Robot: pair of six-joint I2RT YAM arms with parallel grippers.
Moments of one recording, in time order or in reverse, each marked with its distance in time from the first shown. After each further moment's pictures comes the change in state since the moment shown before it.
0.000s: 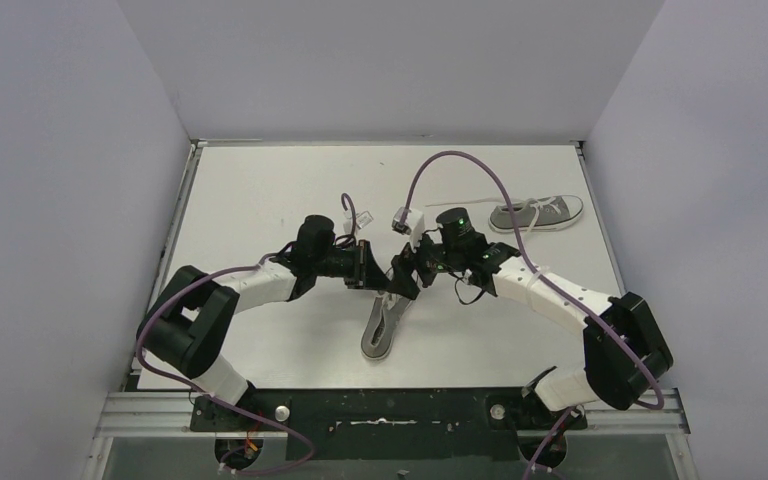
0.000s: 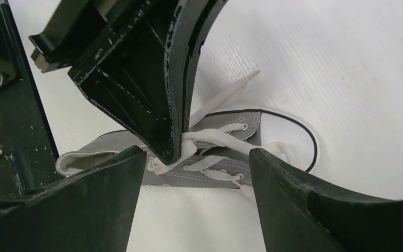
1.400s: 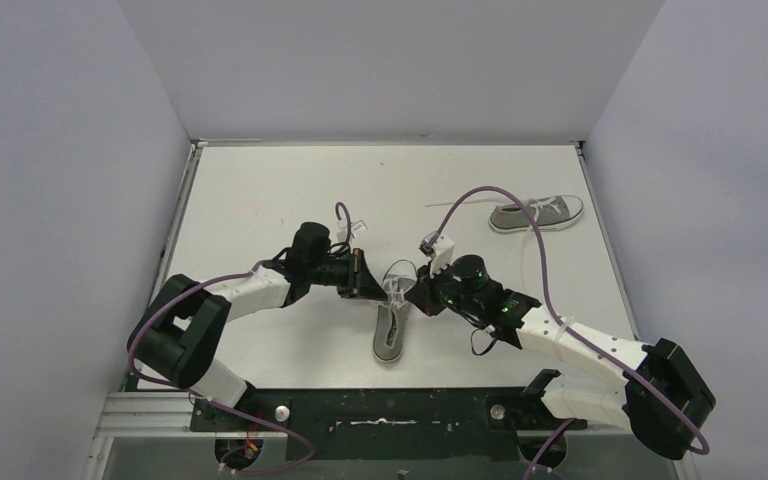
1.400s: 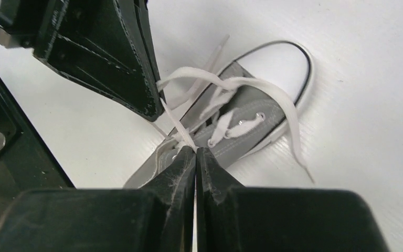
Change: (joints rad) left arm 0.010 -0.061 -0.051 -0.105 -0.007 0.007; right arm 0.134 -0.297 -0.341 0.222 0.369 0.371
